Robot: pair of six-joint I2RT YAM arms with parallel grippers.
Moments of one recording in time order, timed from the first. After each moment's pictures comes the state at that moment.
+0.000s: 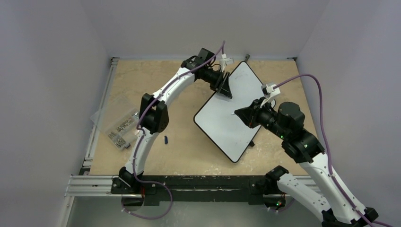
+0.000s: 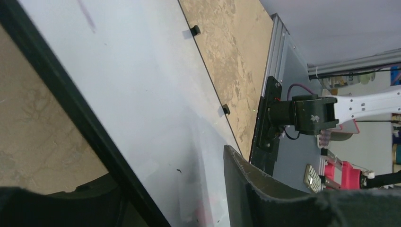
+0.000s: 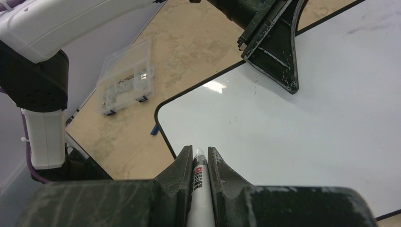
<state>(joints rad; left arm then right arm) -0.58 2.43 2.38 -0.80 0.95 -0.13 0.54 0.71 0.94 -0.46 -0.15 0.35</state>
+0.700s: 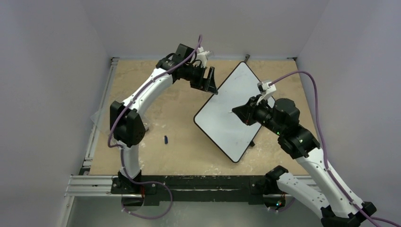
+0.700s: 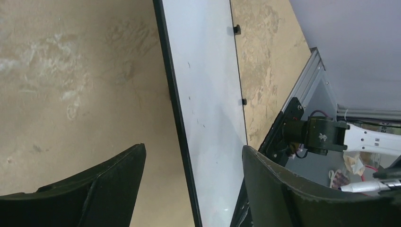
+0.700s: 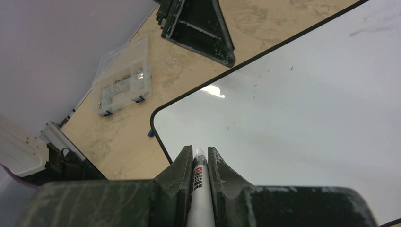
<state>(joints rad) -0.52 2.01 1.99 -0.77 0.66 -0.23 0.54 0.76 0.94 -0.43 -0.15 0.34</state>
